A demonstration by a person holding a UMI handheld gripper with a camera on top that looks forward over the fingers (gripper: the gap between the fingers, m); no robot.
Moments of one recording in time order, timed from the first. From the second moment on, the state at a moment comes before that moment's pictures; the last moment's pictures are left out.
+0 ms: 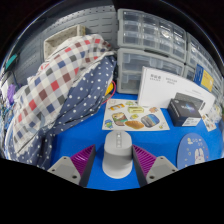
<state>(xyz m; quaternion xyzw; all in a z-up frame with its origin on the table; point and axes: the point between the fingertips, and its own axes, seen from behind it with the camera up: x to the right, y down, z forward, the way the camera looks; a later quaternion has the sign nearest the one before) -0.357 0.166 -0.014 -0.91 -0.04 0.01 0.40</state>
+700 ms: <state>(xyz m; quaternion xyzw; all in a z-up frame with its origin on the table) -0.340 0.160 0.076 -0.89 -0.09 0.05 0.44</state>
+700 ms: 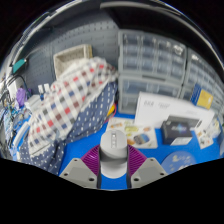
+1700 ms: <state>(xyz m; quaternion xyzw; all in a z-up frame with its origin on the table) -0.084 0.110 -0.009 -0.93 -0.02 0.04 0.37</state>
